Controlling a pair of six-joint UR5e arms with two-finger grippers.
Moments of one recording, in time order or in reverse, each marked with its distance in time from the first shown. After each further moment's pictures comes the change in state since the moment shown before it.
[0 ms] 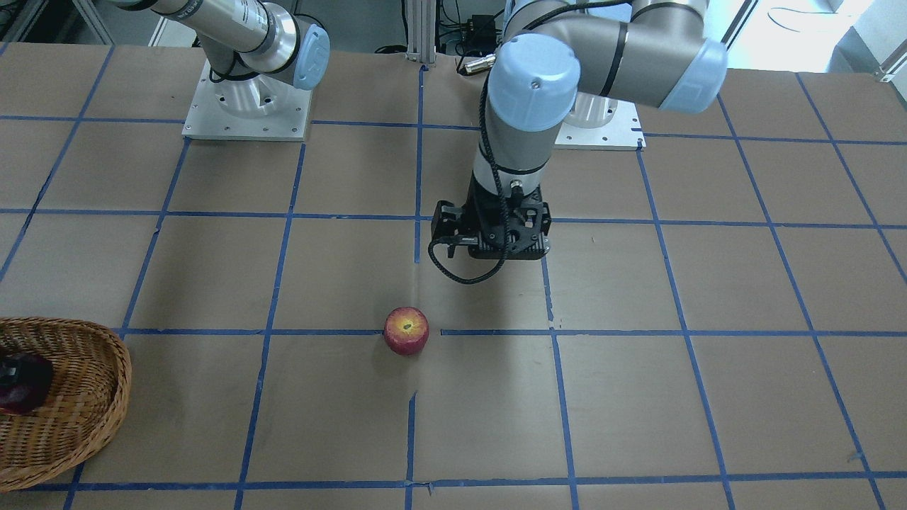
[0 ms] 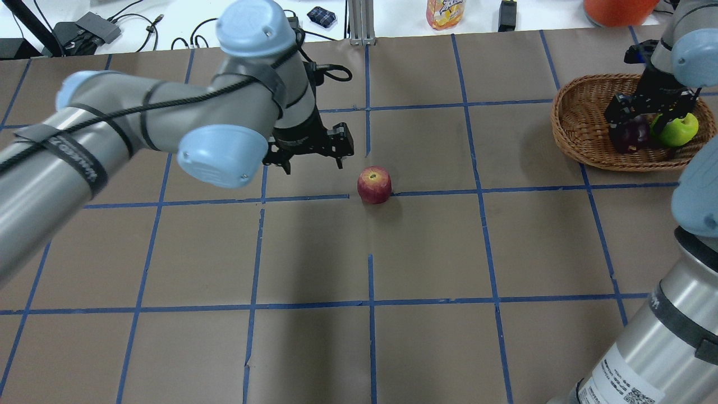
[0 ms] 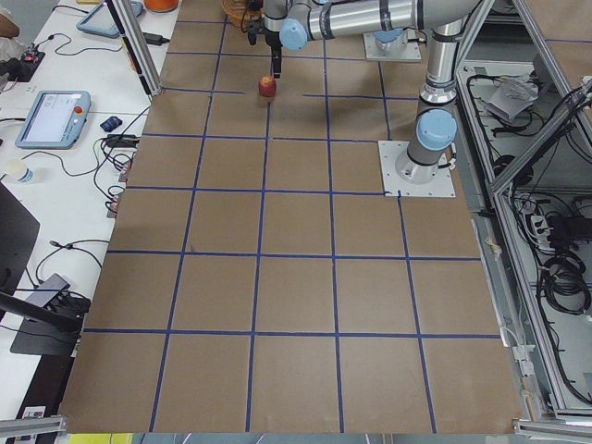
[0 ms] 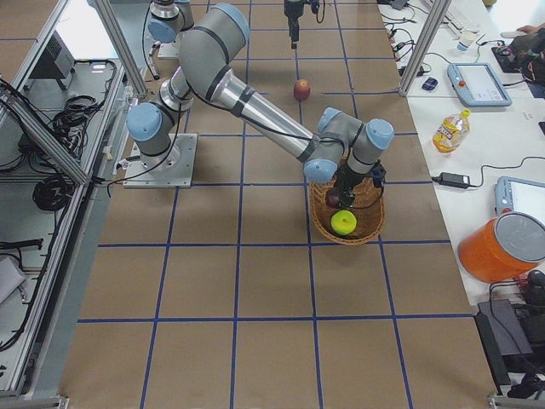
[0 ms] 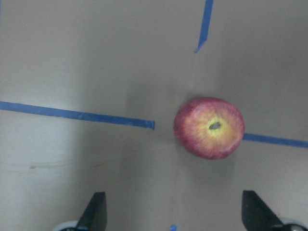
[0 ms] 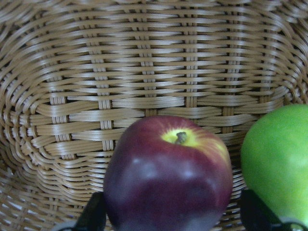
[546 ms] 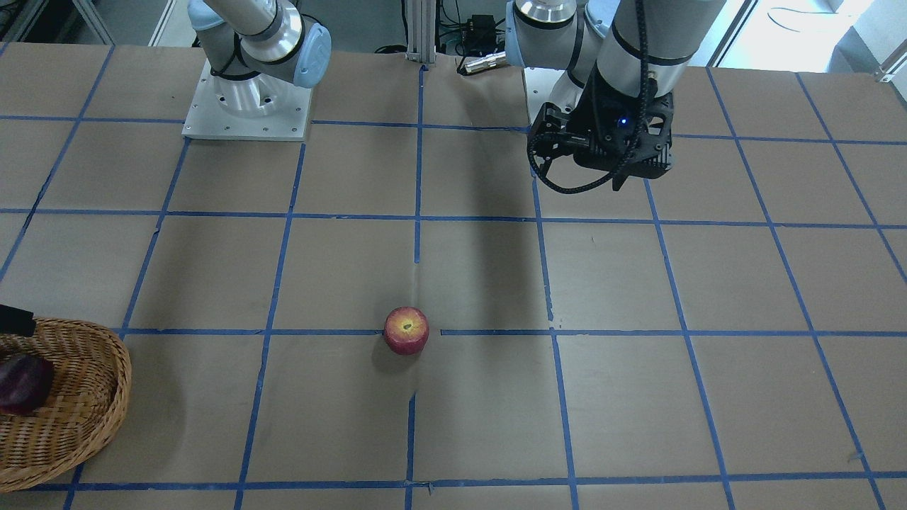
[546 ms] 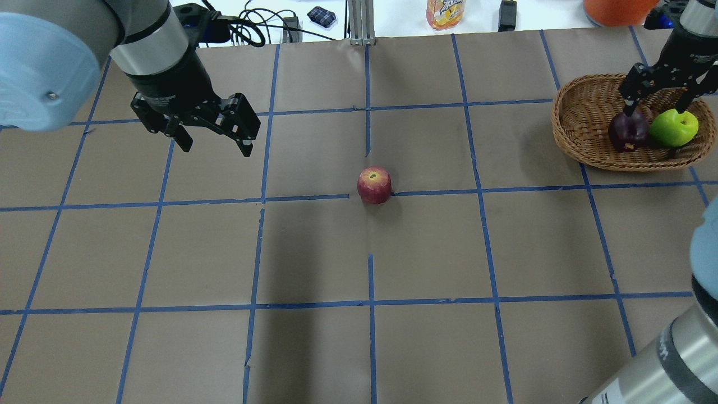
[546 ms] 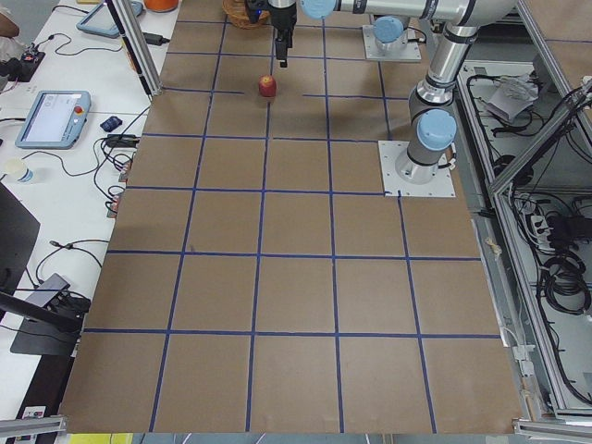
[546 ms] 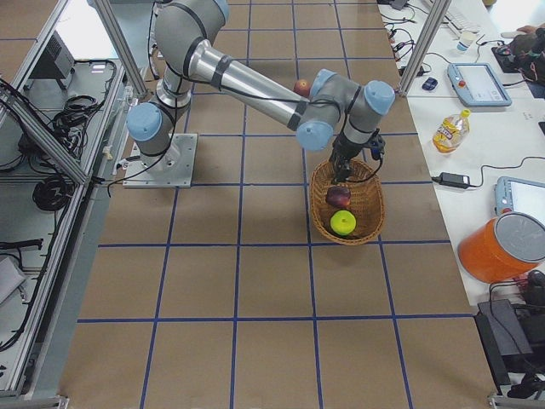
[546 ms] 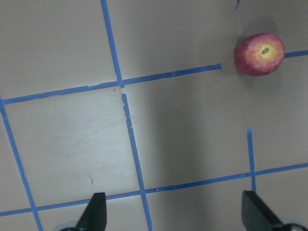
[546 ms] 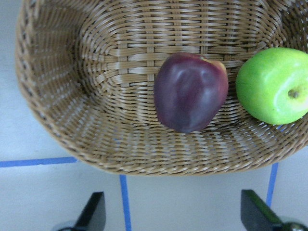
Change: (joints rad) left arm 0.175 0.159 0.112 -0.323 0.007 0.319; right arm 0.056 -0.206 -0.008 0.205 0.036 0.025
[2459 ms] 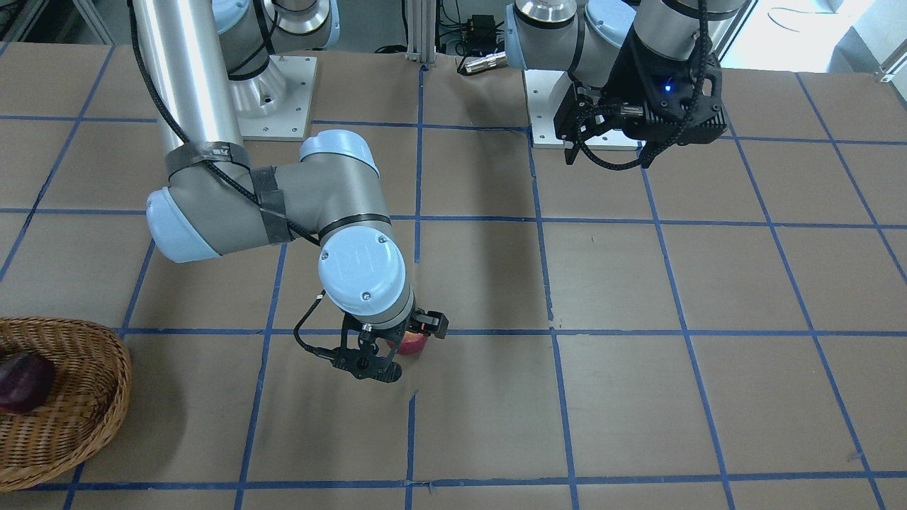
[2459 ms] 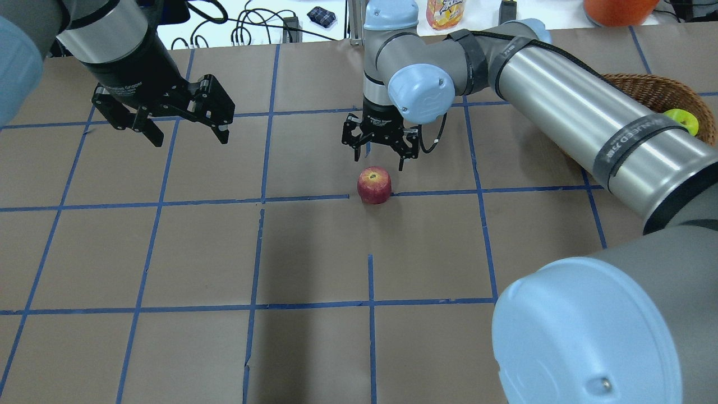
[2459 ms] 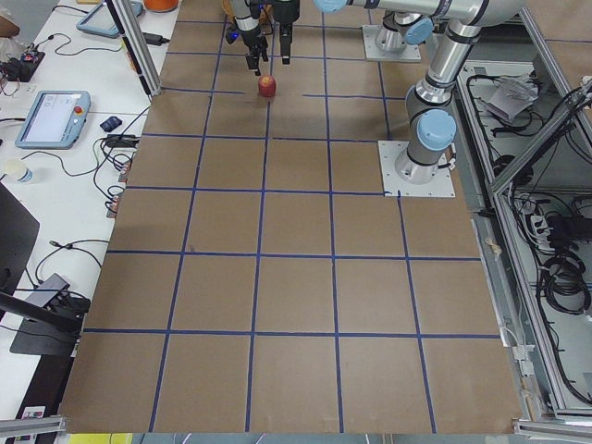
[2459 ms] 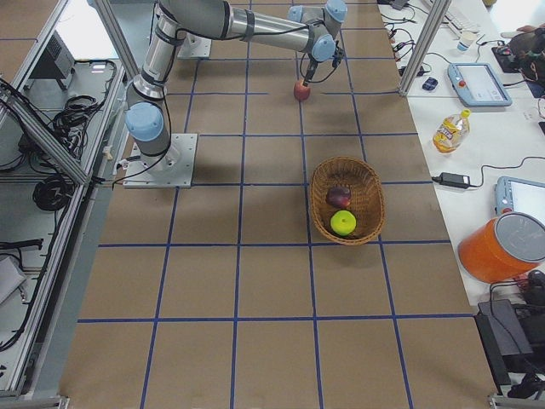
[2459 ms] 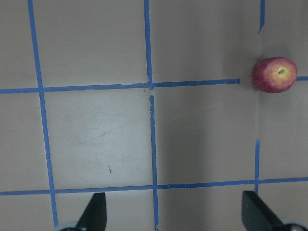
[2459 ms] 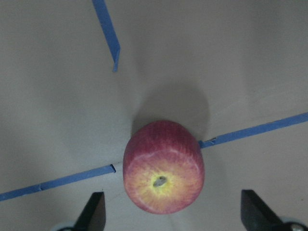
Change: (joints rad) left arm 0.031 0.040 0.008 -0.017 0.008 -0.118; right arm 0.690 0.159 0.024 -0.140 0.259 0.933
